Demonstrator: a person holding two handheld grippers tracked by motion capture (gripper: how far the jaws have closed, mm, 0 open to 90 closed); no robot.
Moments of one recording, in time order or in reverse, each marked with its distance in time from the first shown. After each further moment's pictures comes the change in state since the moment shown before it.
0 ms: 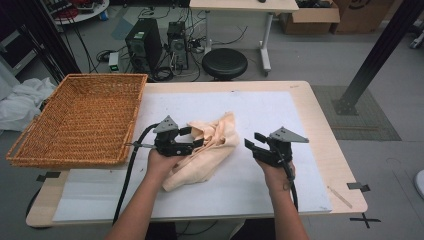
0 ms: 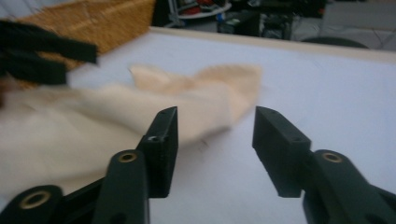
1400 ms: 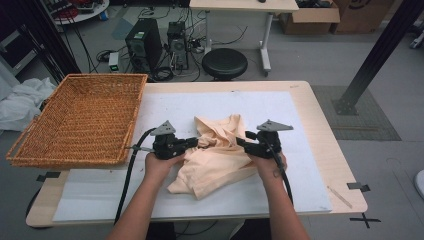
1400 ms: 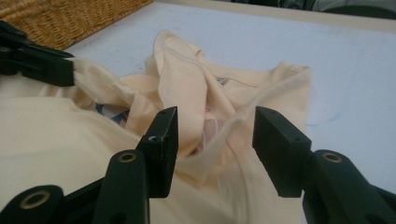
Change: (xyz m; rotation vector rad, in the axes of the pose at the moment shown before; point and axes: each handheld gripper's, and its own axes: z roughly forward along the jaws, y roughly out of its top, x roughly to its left) left arm 0.012 -0.015 -0.007 0.025 -0.061 -0.047; right arm -0.006 0.006 0.040 0.141 0.044 0.007
